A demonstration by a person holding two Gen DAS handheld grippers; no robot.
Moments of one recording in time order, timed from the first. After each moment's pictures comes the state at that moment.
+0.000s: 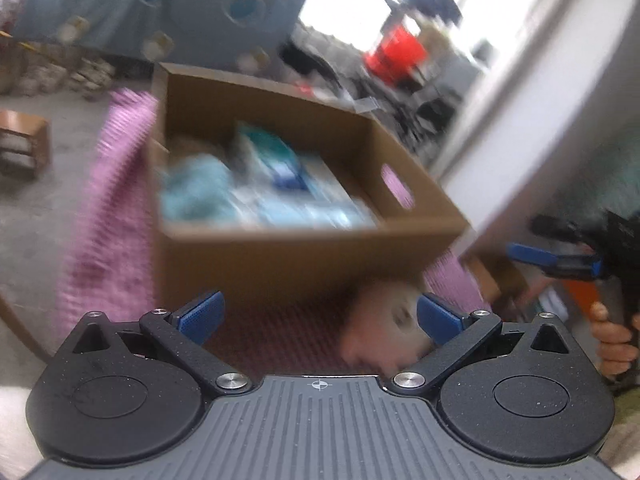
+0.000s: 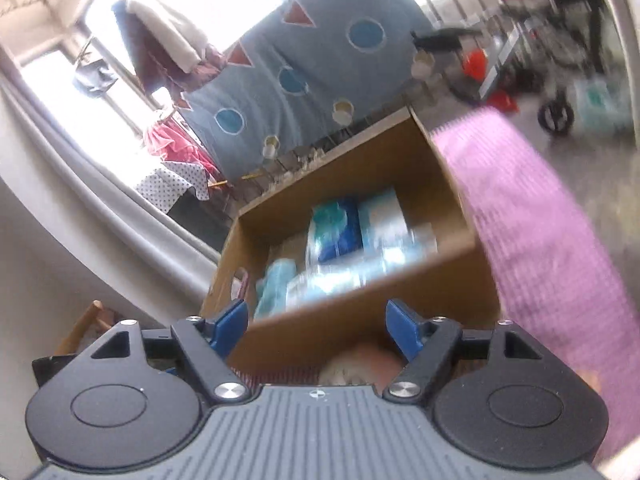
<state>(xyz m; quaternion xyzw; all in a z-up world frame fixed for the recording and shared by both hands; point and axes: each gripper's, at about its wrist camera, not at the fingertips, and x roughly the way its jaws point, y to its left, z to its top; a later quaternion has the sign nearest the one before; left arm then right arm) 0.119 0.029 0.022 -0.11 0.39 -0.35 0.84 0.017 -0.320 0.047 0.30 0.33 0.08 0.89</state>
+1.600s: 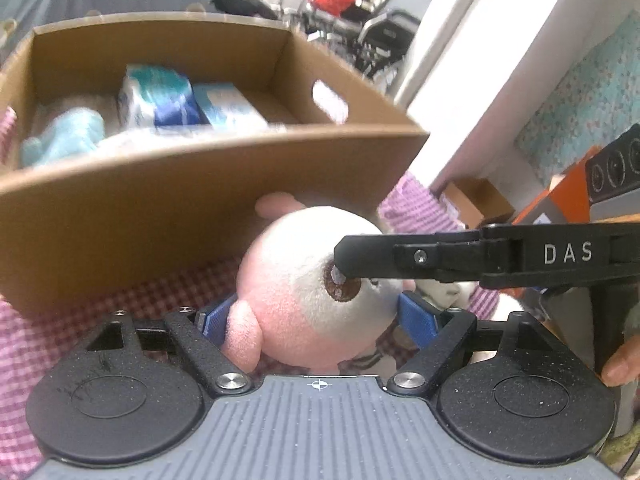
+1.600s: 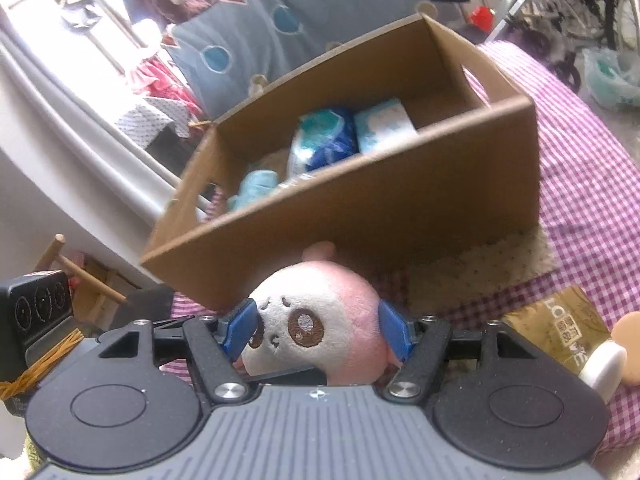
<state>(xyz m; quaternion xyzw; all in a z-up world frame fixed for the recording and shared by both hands) 0.109 -0.081 -0.015 -0.03 0.43 -0.41 0.80 0.026 -0.256 -0.007 0.24 0.39 0.09 0.88</state>
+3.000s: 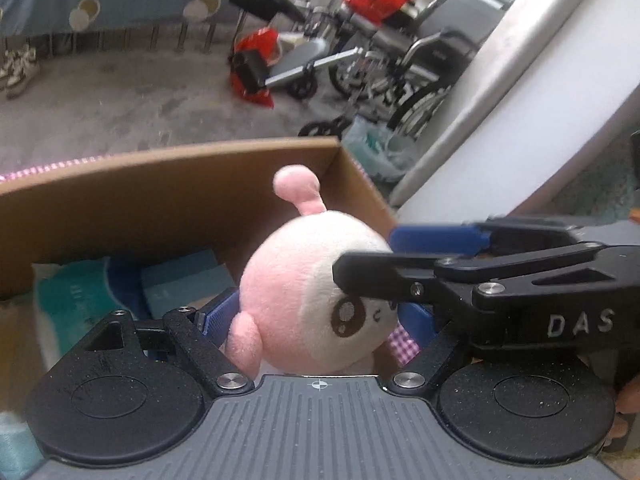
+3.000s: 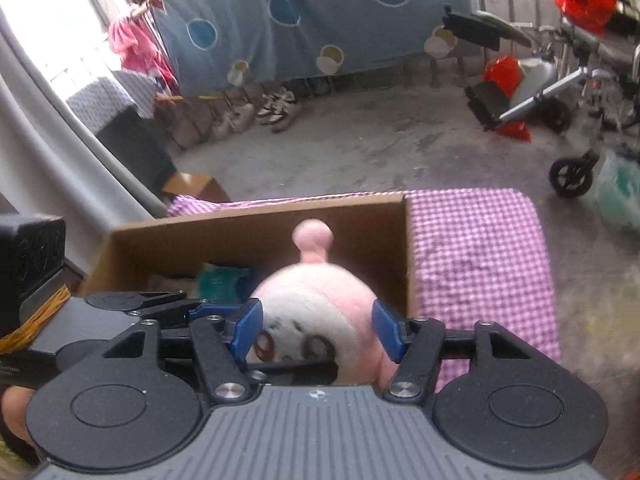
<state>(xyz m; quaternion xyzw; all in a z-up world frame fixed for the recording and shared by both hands) 0.347 -0.214 0.006 -0.05 0.48 -0.38 0.79 0.289 -0.356 0.046 0.11 0.44 0.07 0.89</state>
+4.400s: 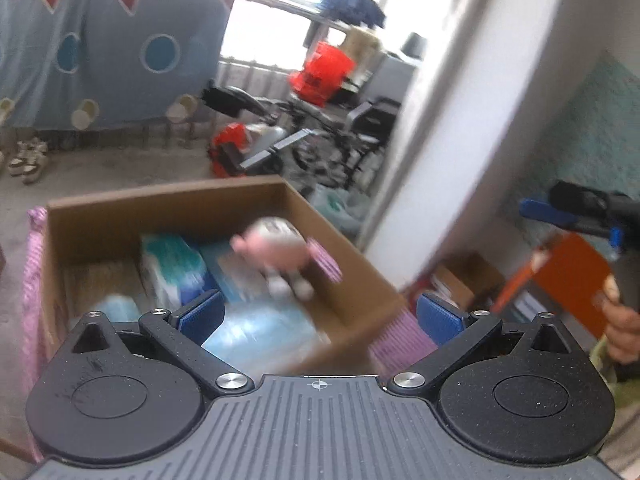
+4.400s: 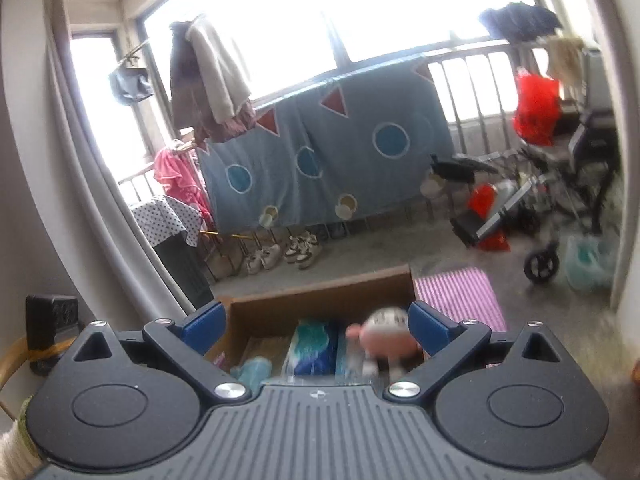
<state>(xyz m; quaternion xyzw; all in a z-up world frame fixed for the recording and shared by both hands) 0.157 -0.070 0.101 -0.05 0.33 -0.42 0.84 0.005 -0.323 0.166 0.15 0.21 0.05 0.96</state>
